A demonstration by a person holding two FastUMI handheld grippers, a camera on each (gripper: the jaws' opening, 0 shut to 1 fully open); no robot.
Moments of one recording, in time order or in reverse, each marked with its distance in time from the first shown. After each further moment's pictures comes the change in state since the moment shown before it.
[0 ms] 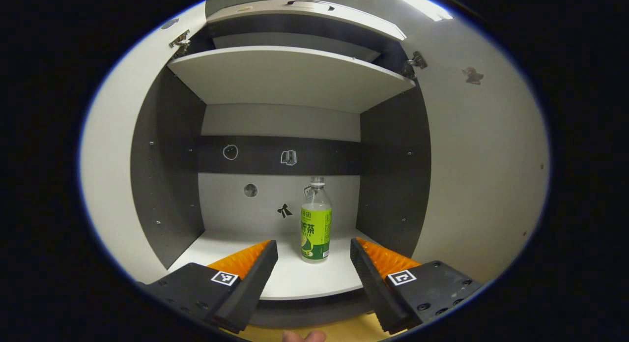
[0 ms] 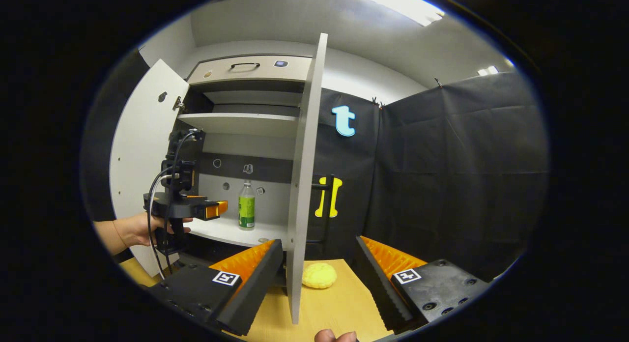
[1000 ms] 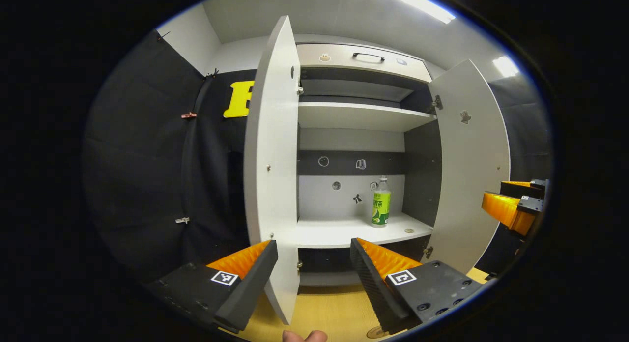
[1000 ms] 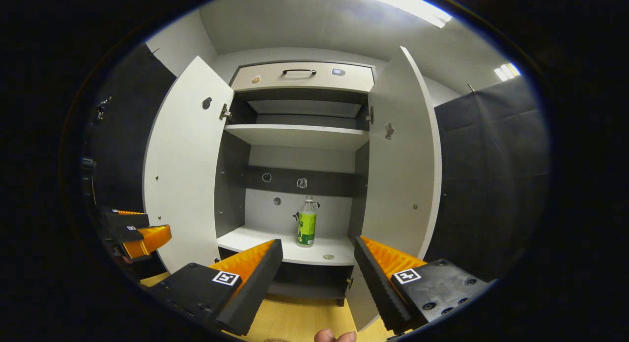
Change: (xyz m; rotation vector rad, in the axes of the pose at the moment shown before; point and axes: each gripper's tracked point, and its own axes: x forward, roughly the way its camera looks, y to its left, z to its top) left arm -0.294 0.116 0.005 0.026 -0.020 0.267; right arm -0.006 0.172 0.038 0.038 -0.056 0.187
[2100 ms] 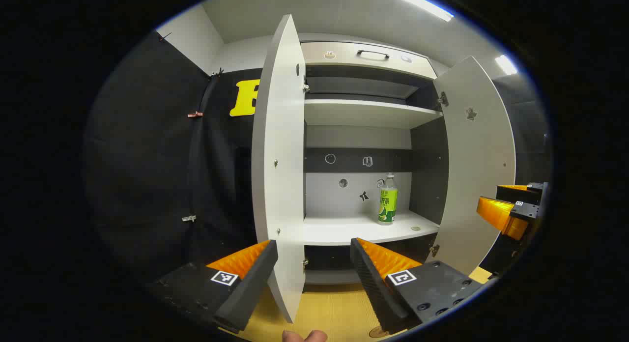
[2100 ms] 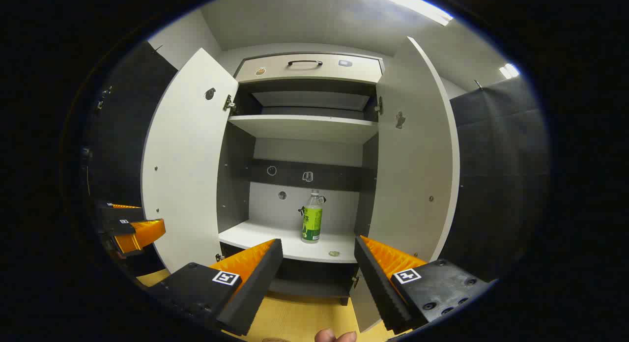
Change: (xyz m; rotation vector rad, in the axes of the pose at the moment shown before) left arm -0.012 0.017 -0.004 0.003 0.009 0.062; right arm 0.019 0.014 -0.023 -0.010 0.031 0.041
